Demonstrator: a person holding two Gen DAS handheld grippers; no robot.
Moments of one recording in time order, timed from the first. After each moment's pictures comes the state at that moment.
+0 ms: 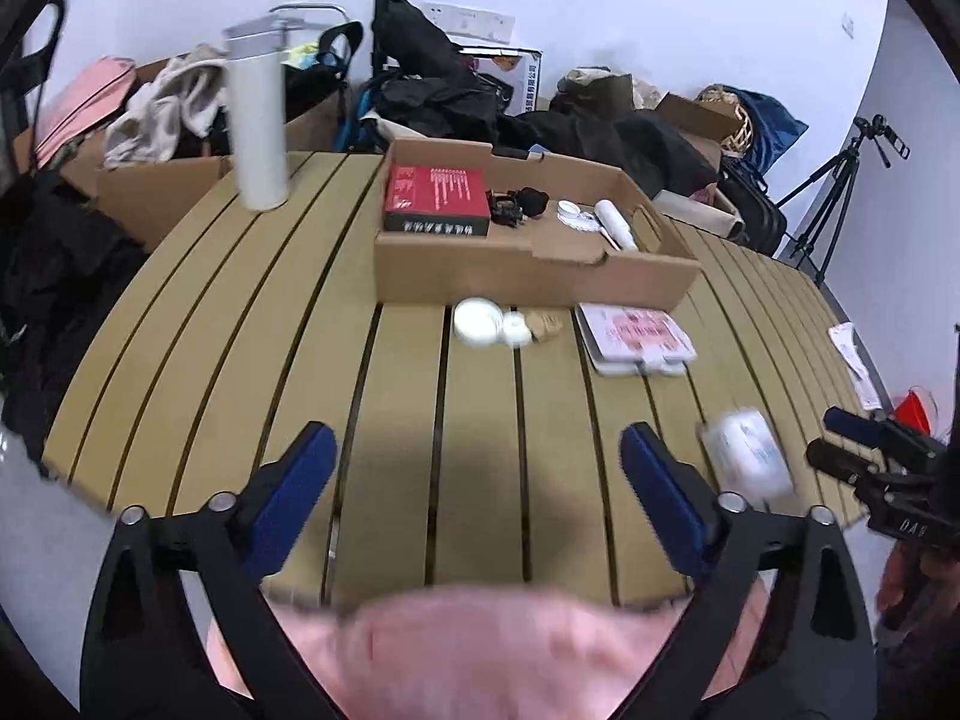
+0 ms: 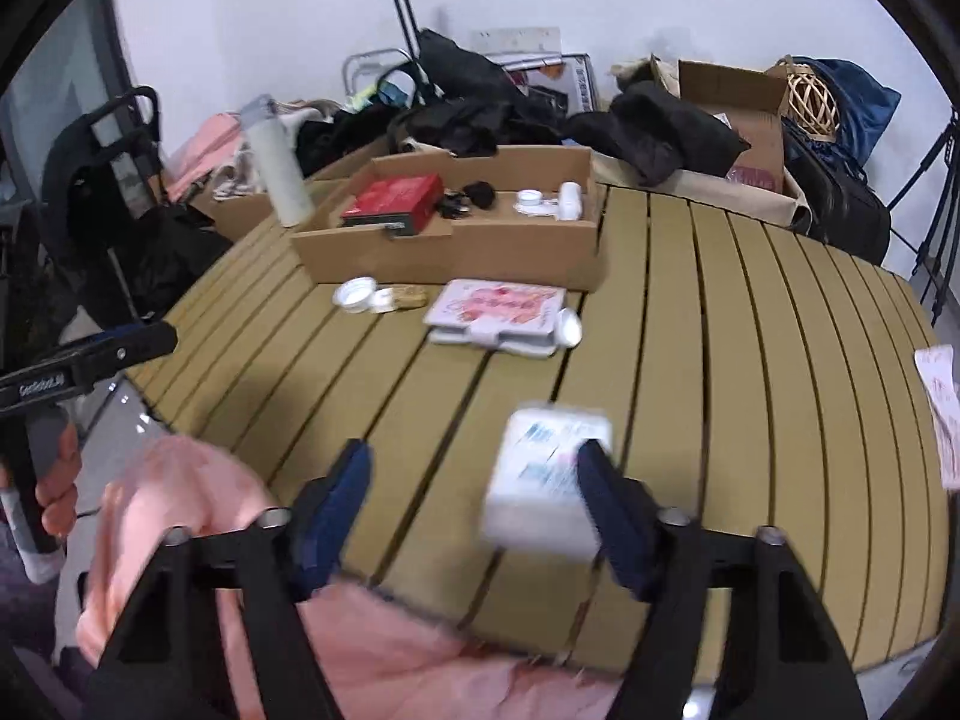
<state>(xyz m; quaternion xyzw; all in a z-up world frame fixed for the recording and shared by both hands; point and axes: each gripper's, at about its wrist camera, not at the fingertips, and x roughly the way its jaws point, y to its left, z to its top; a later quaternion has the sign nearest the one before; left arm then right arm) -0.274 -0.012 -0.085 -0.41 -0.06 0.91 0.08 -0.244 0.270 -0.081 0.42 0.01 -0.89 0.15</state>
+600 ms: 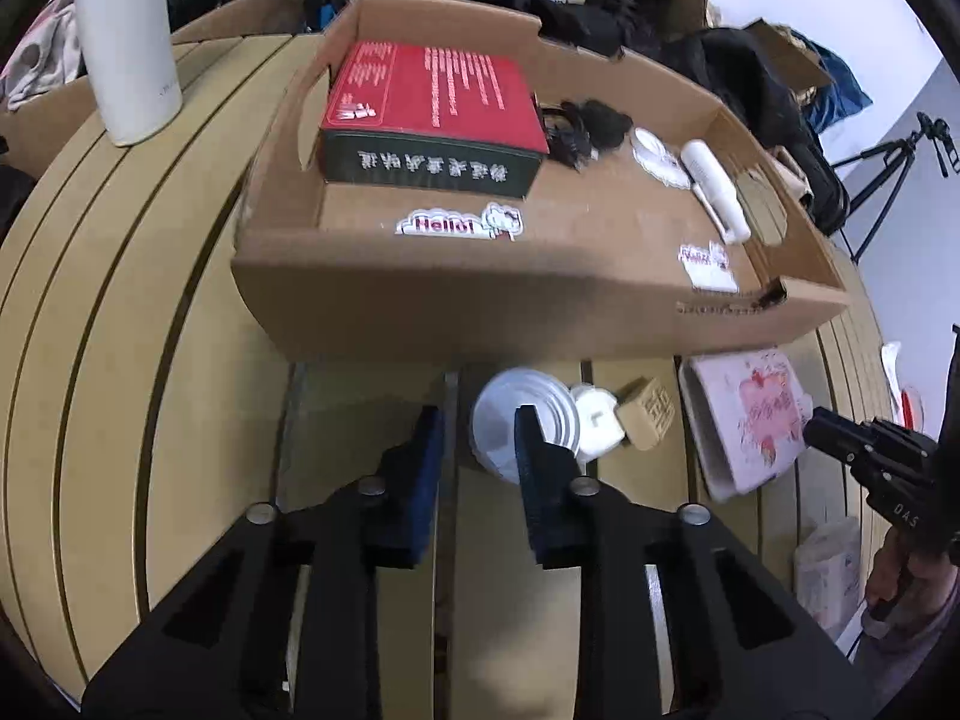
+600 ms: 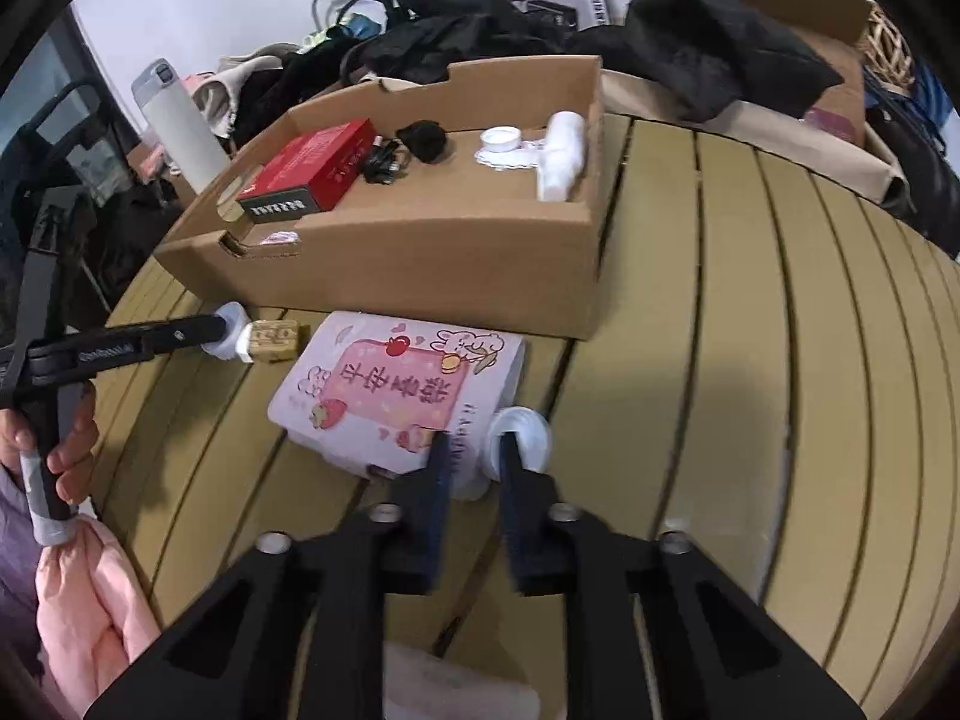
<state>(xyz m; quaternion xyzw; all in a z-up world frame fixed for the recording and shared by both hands) -0.423 -0.005 -0.179 -0.53 -0.10 0.84 0.10 -0.403 0.278 -0.161 0.49 -0.01 -0.85 0.19</state>
